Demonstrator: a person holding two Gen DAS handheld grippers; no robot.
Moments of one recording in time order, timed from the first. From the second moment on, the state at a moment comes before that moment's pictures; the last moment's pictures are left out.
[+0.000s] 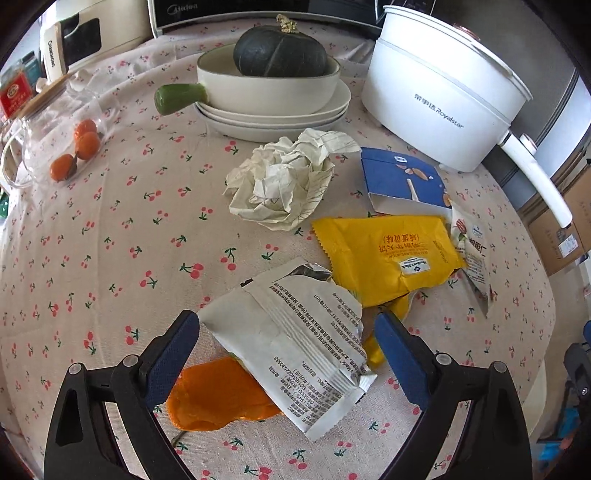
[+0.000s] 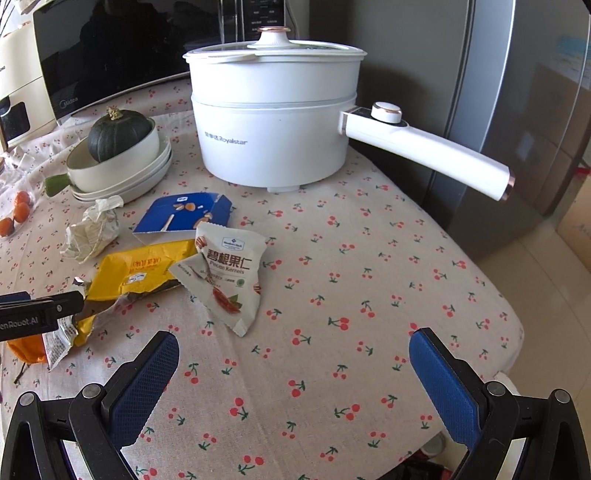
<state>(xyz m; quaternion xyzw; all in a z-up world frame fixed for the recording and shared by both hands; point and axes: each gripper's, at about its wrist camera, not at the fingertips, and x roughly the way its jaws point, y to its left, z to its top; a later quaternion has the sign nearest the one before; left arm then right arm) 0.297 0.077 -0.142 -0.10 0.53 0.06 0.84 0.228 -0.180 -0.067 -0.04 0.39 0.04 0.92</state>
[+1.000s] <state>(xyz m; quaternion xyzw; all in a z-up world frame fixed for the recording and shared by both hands) 0.225 0.127 -0.081 -0.09 0.44 0.02 0.89 0.330 -0.165 -0.116 0.11 0.49 0.06 0.86</state>
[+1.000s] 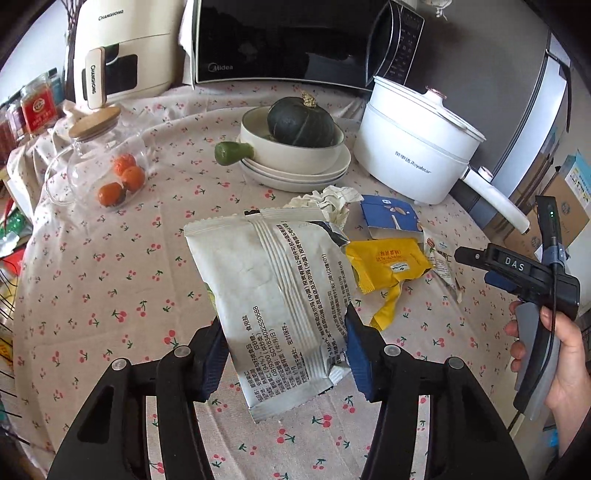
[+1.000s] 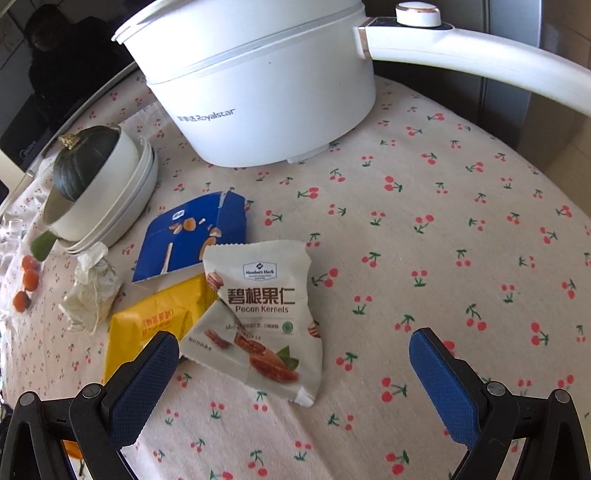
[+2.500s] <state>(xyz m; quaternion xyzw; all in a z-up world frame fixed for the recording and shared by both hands) 0.212 0.116 -0.073 -0.08 0.44 0.00 0.89 0.345 -0.130 -0.127 0.03 0.44 -0.06 0.89</state>
